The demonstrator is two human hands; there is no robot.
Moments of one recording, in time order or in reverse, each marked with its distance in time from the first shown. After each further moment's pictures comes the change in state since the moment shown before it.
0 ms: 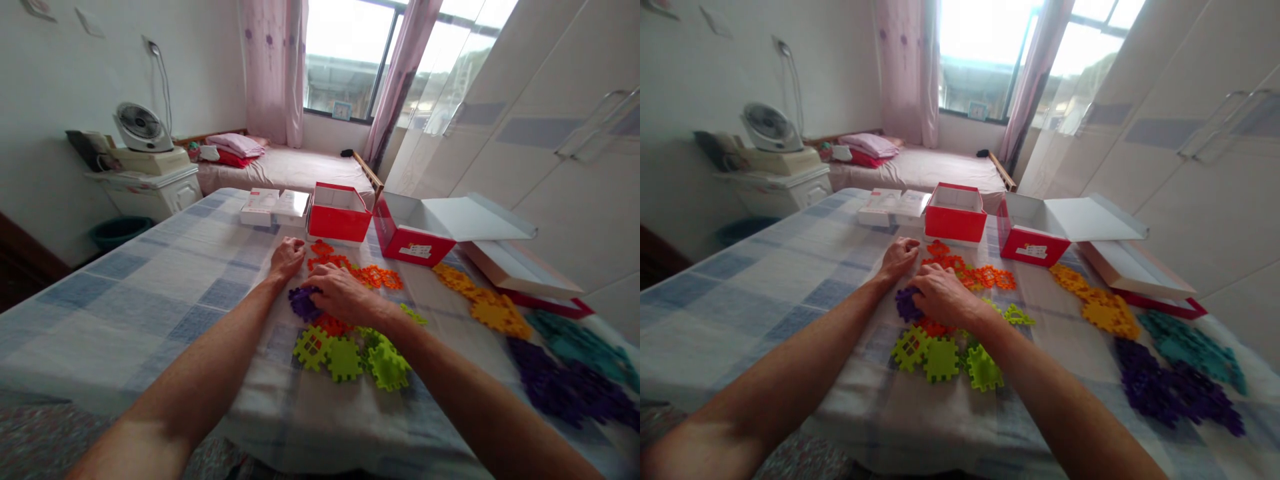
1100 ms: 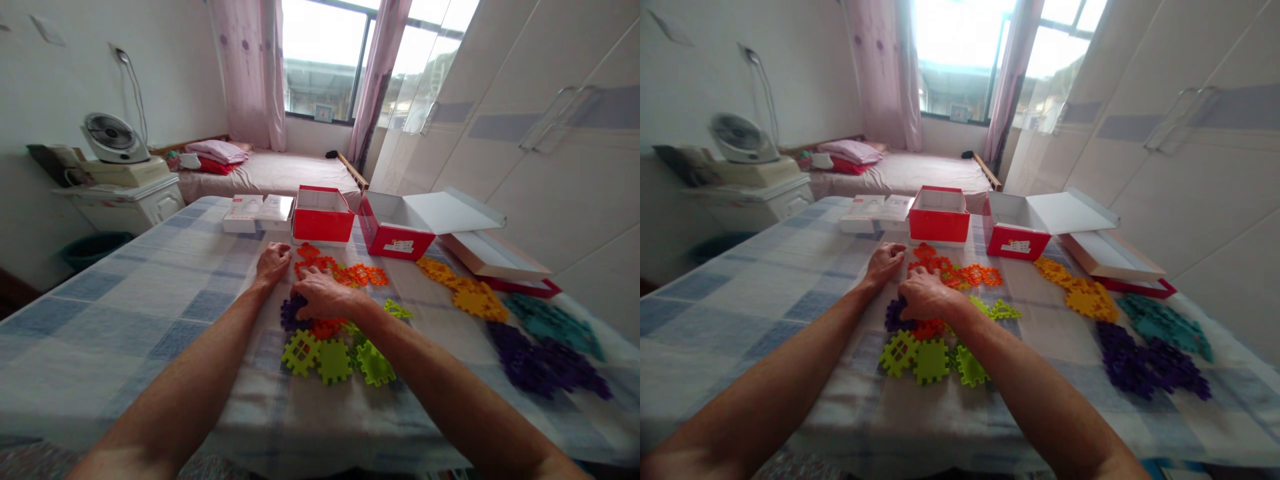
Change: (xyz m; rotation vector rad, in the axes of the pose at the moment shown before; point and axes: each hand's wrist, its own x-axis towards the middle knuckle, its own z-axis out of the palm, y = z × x) left_hand 0.000 0.002 -0.003 0.025 -0.006 0.000; right_hand 0.017 -0.004 0.000 -0.160 -0.248 0.093
